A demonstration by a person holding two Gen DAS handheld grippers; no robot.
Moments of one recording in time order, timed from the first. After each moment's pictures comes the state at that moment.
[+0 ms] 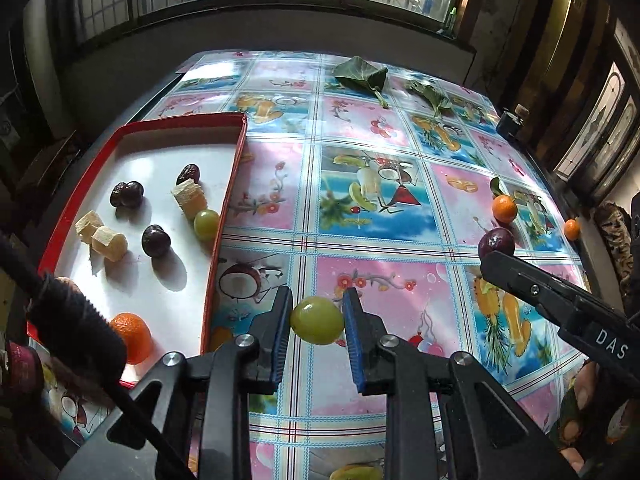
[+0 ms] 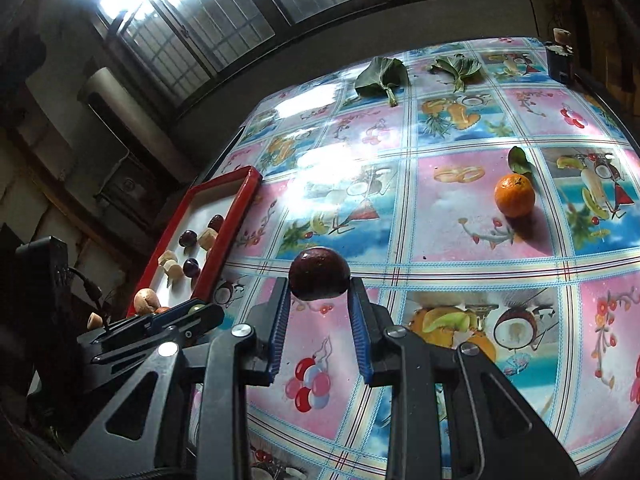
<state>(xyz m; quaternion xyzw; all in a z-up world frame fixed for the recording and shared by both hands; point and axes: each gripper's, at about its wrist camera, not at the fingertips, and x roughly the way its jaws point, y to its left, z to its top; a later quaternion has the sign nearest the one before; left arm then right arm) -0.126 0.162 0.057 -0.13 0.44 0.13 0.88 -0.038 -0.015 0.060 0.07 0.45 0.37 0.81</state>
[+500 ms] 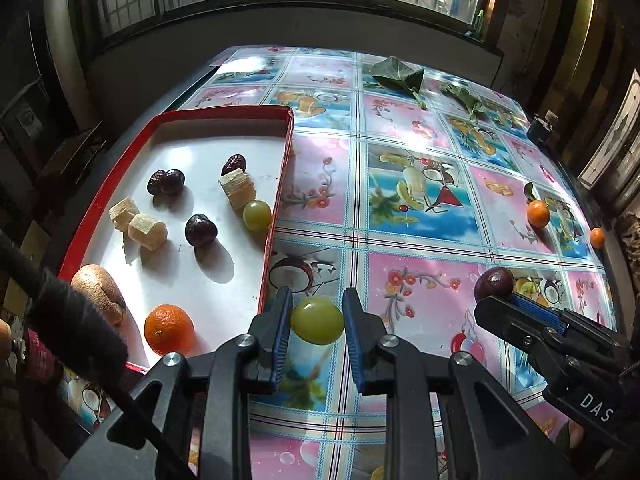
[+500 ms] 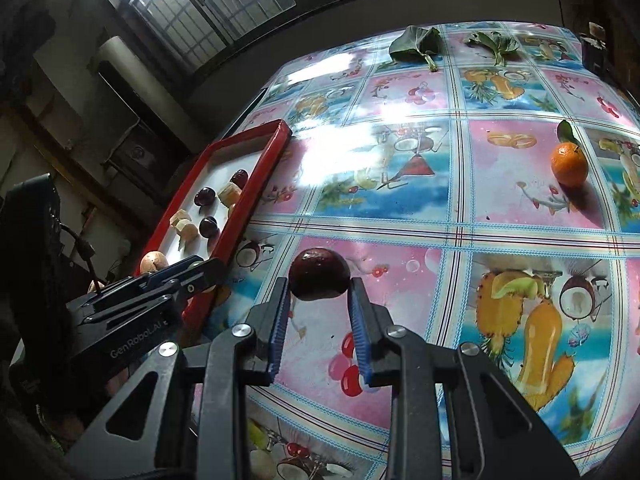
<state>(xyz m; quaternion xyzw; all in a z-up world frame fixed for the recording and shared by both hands) -0.135 0.183 0.050 -0.13 0.45 0.17 0.87 -0.063 0.019 0.044 0.04 0.48 0.39 0.79</state>
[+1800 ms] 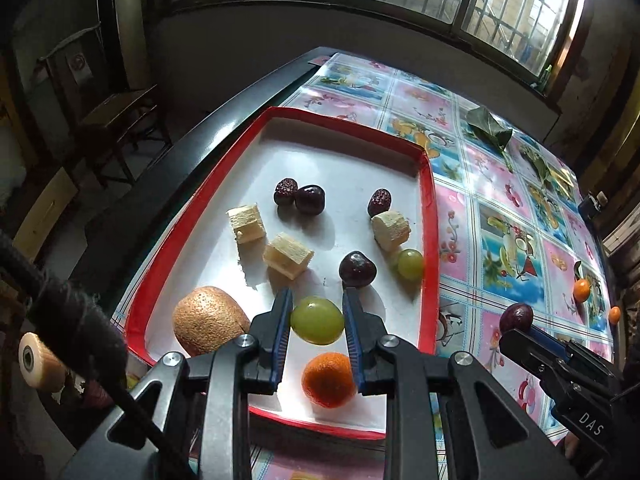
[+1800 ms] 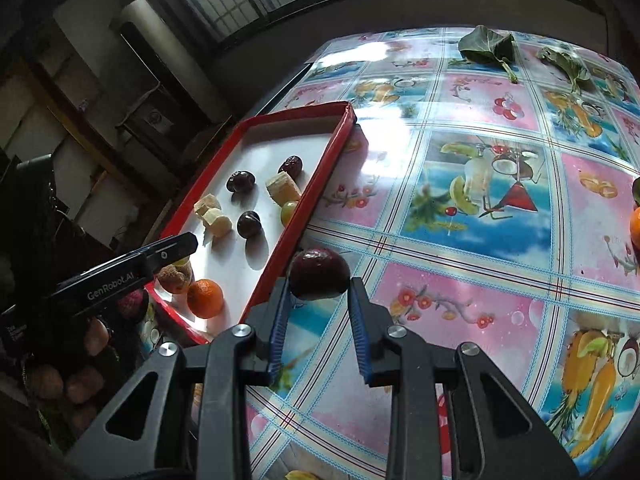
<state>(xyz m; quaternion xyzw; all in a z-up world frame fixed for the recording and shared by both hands) -0.167 0.297 0.056 -0.21 0.42 0.25 0.85 -0.065 0.111 0.048 -0.01 0.48 0.43 0.76</state>
